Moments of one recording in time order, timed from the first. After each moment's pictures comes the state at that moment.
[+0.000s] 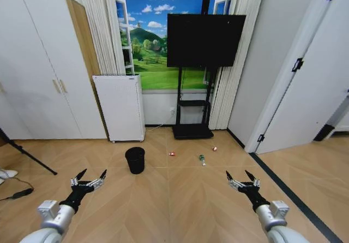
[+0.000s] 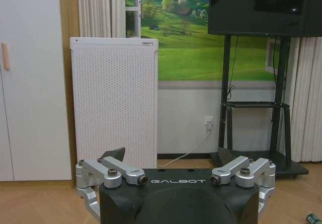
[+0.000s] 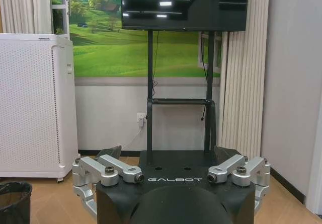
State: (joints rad) left arm 1.61 -1.24 -0.96 -2.13 -0.48 0.23 0.23; right arm -1.58 1.31 0.87 2.06 0.36 -0.14 -0.20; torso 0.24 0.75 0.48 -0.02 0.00
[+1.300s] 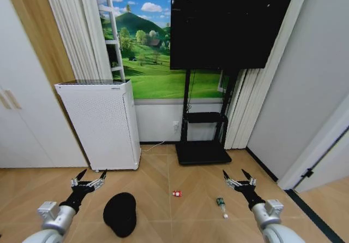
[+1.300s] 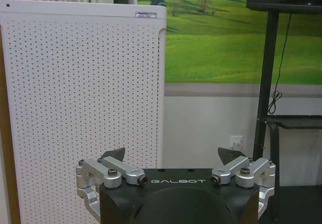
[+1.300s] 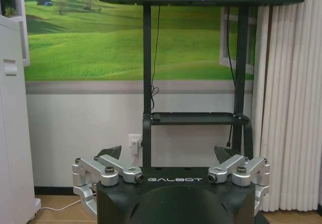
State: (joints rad) left arm 1.62 -1.28 -0.97 -2.15 -0.47 0.24 0.24; right arm -1.57 1.32 0.83 2.04 0.34 -0.11 -0.18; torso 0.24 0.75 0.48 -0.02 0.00
